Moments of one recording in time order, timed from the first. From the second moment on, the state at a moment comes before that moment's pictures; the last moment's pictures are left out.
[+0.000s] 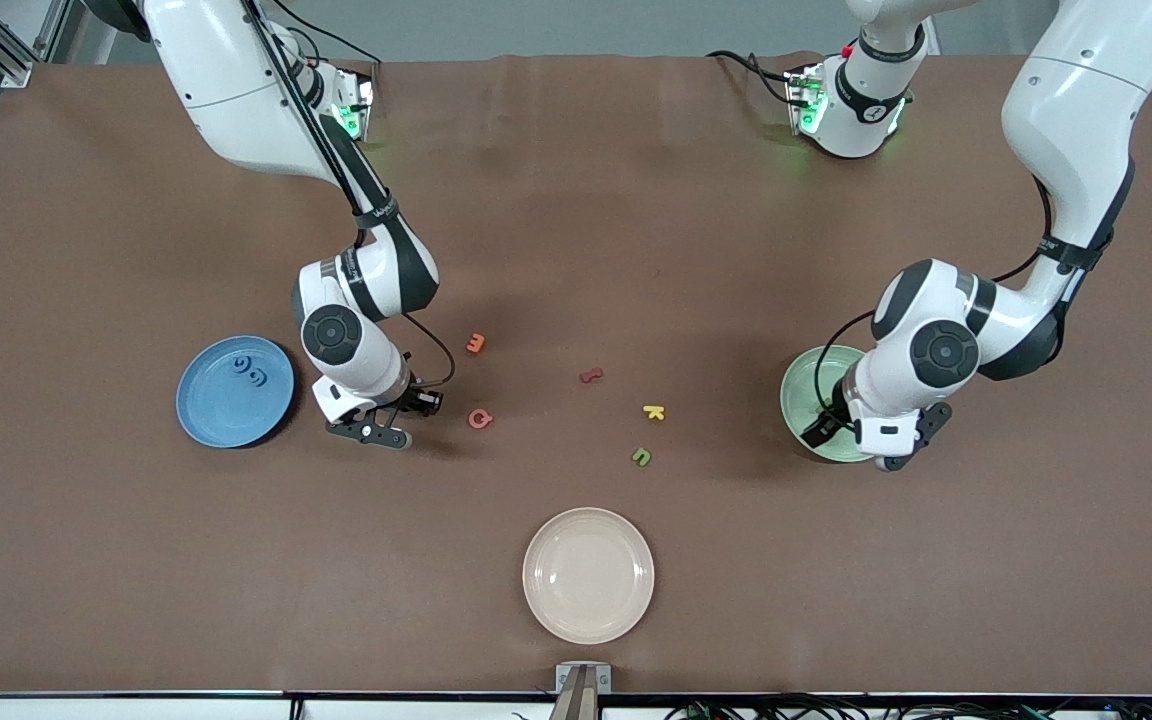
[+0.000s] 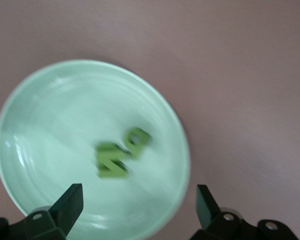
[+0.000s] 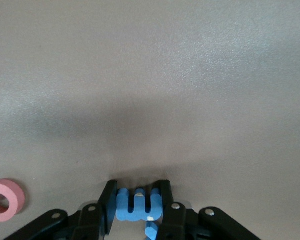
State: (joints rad) left arm 0.27 0.58 -0.58 -1.86 0.38 2.27 -1.23; right arm 0.50 0.60 -0.10 -1.92 0.12 2.49 0.55
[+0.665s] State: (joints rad) left arm -0.04 0.76 -0.58 -1.55 0.37 2.25 -1.58; right arm 0.29 0.48 -0.13 -1.89 0.12 2.28 0.11
